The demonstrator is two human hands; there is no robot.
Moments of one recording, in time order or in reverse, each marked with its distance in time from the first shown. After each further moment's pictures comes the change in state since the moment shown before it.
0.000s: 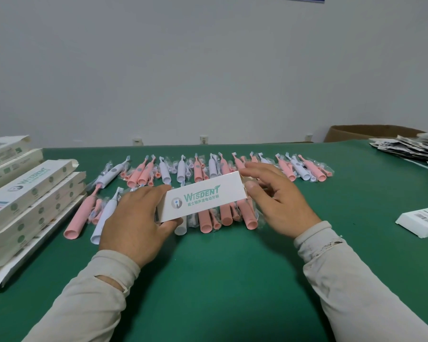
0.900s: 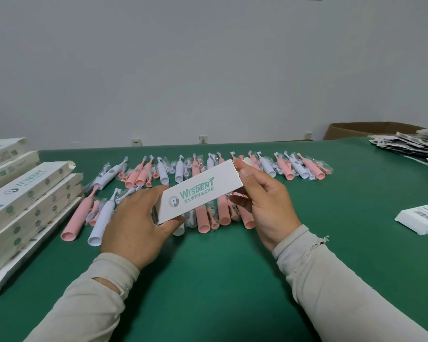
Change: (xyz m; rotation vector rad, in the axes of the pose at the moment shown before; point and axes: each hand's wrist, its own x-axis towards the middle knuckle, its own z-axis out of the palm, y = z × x) left_hand 0.001 -0.001 0.008 -0.153 0.027 0.007; right_hand -0.001 -0.023 0.036 0.792 0.175 0.252
